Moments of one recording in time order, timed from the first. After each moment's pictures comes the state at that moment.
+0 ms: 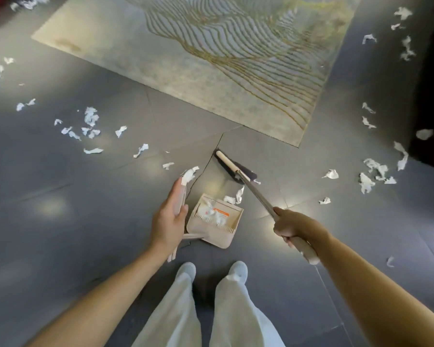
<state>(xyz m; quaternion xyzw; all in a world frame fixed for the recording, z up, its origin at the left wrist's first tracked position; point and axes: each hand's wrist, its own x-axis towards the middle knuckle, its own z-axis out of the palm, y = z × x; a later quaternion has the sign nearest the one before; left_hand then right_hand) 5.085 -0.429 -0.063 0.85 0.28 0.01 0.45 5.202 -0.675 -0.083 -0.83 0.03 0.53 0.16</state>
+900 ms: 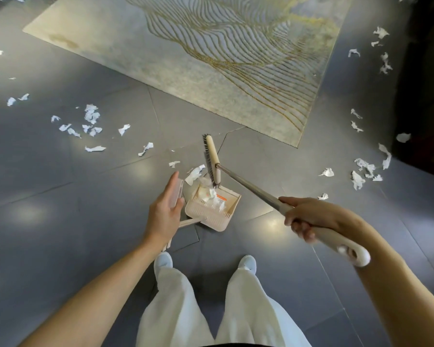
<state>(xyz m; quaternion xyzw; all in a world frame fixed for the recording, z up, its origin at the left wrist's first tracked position) 5.019 -0.309 -0.055 0.84 0.22 0.03 0.50 5.130 -0.577 0.039 -0.70 0.21 0.55 0.41</state>
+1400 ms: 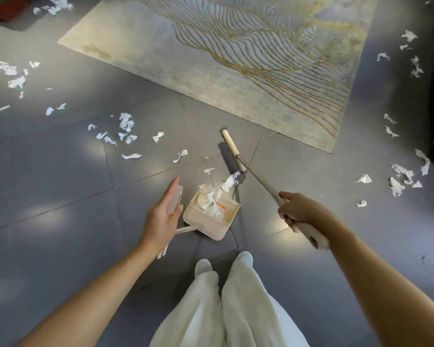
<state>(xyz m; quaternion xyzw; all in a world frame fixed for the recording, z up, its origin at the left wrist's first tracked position) 4.976 -0.107 -0.049 0.84 0.22 0.01 0.50 5.113 -0.378 -0.011 -0.83 0.10 0.47 0.28</state>
